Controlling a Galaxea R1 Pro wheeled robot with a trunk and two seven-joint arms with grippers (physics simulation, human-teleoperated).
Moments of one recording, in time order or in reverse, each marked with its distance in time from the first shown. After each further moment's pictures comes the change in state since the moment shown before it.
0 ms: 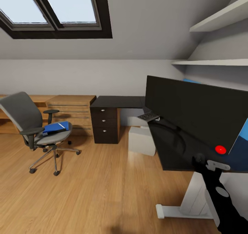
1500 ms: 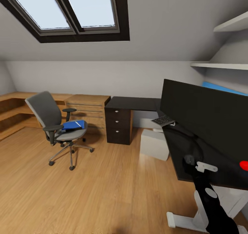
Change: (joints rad) left arm 0.000 0.000 0.001 0.000 0.000 0.000 0.000; right arm 0.000 0.087 0.009 0.014 0.001 -0.004 0.017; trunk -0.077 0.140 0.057
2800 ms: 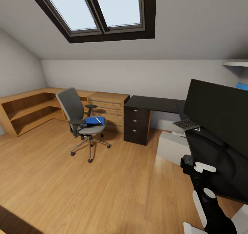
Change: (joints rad) left arm 0.000 0.000 -0.001 0.002 0.000 -0.062 0.003; right arm 0.000 0.014 0.000 0.003 0.000 -0.001 0.002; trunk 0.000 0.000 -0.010
